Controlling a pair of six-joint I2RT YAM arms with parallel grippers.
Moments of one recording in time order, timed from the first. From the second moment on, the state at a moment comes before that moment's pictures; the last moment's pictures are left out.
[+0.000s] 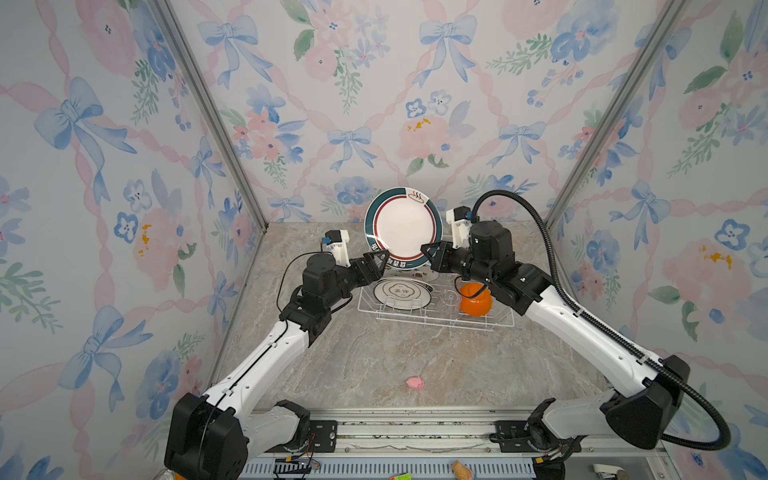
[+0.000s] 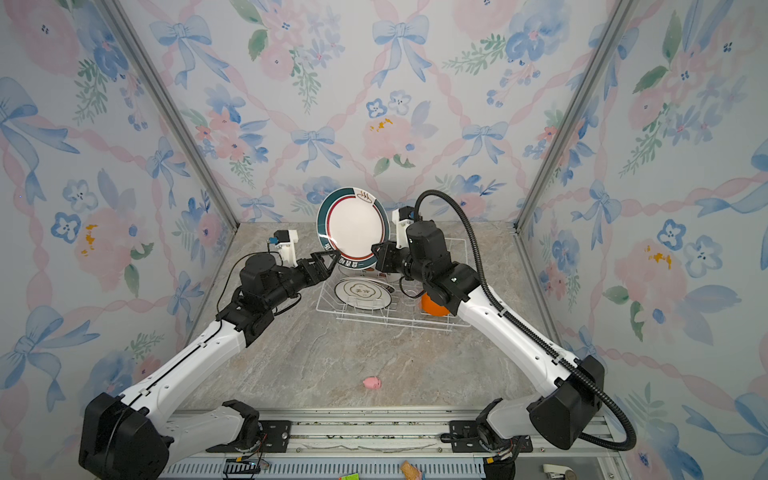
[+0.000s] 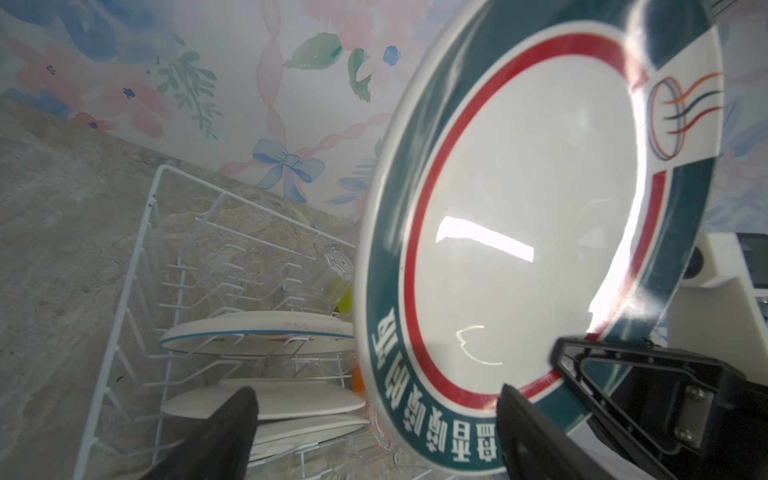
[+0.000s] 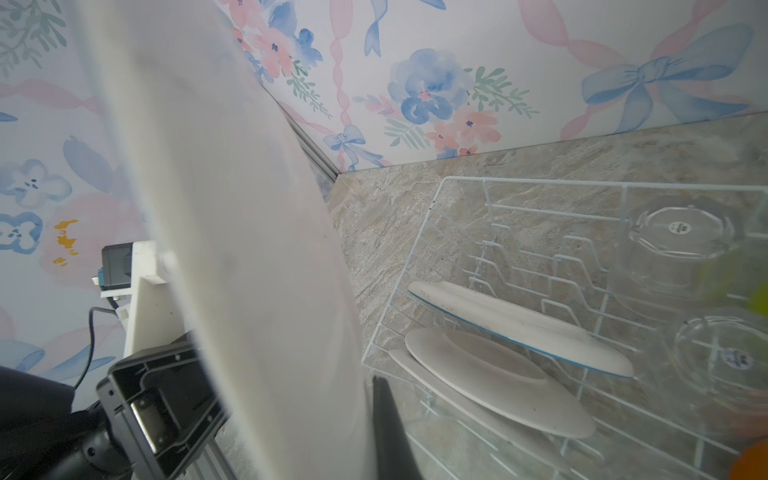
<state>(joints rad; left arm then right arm) -0.40 1.16 0.85 0.17 0.26 -0.76 0.65 1.39 1.38 -0.32 -0.13 0.63</state>
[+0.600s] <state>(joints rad) -0.38 1.24 0.87 0.33 0.32 -0.84 0.62 1.41 1.33 -0.21 -0.28 0.77</state>
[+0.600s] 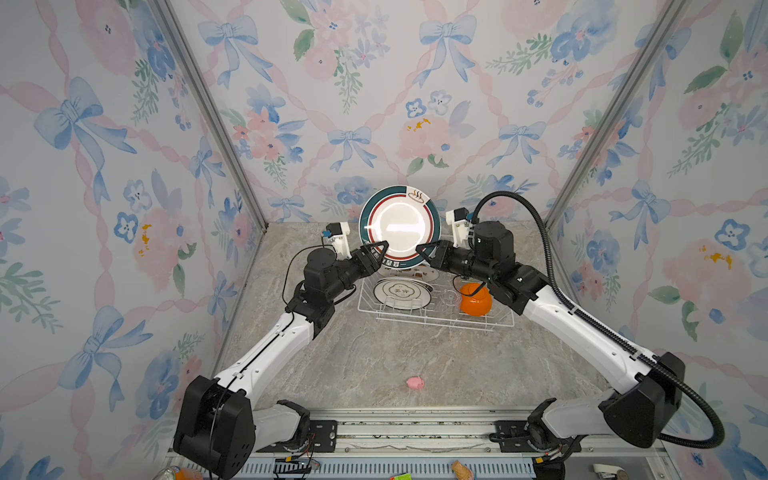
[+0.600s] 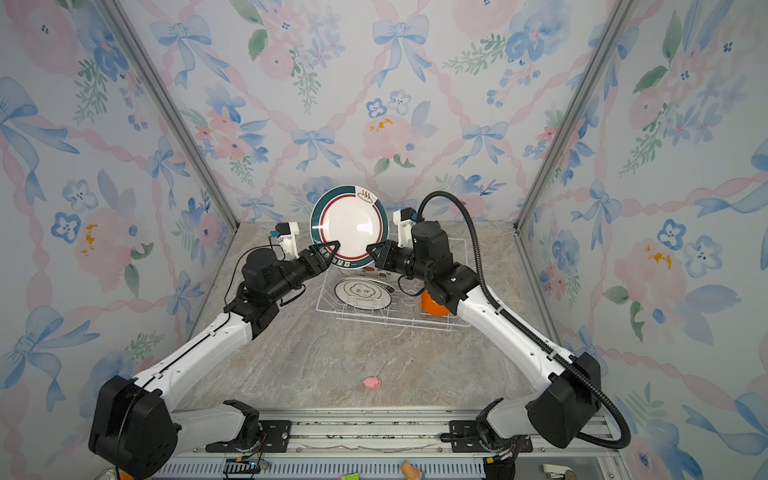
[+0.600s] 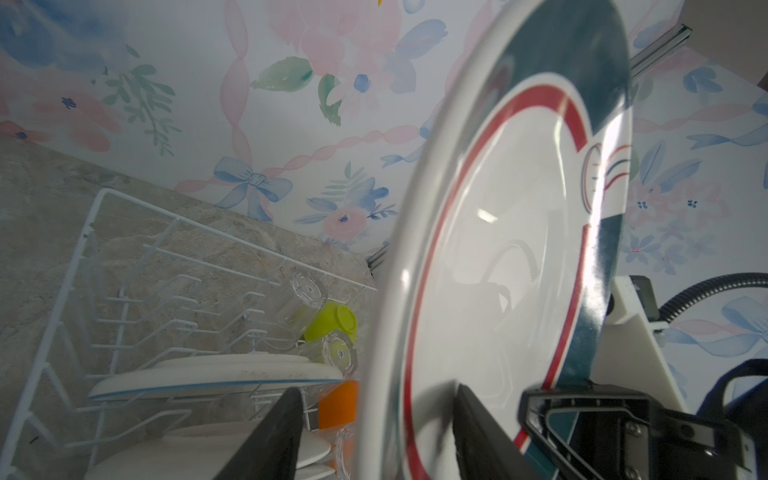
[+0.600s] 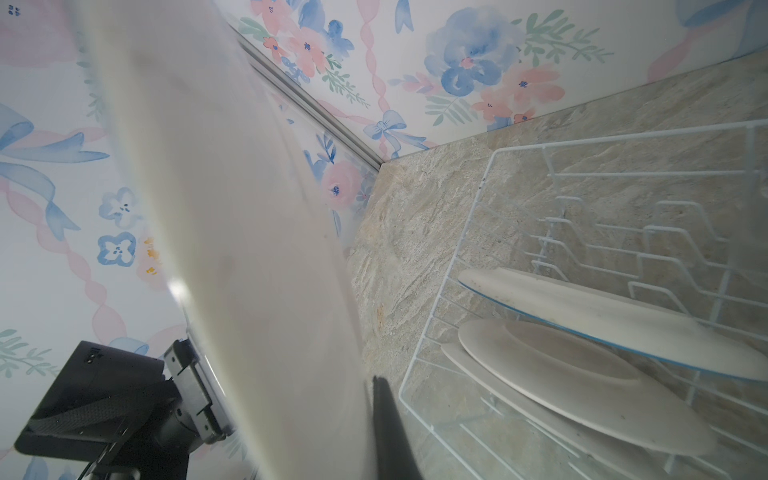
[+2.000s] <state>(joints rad) -0.10 1.14 0.89 0.11 0.21 -0.82 0.59 1.31 1.29 -0.24 -0.15 0.48</state>
